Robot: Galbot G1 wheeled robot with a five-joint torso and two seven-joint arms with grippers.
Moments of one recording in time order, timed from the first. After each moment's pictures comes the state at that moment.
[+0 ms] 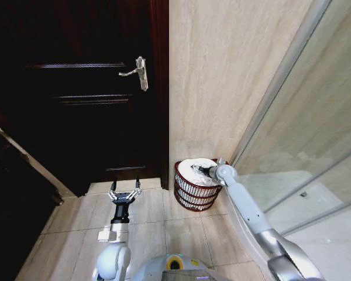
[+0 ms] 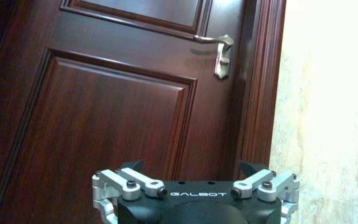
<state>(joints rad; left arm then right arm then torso) 1.60 -1.57 -0.54 -2.01 -0.21 -0.43 0.10 -0.67 1.21 0.23 1.34 1.43 -0.73 0.53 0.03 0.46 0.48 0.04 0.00</state>
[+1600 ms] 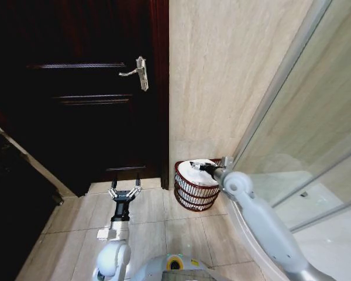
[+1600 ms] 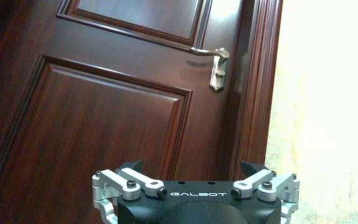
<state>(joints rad) 1.59 -1.55 -0.53 -2.02 -0.25 -0.44 0.11 -0.97 1.00 0.33 2.07 0.98 -0.71 0.36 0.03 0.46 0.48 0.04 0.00</state>
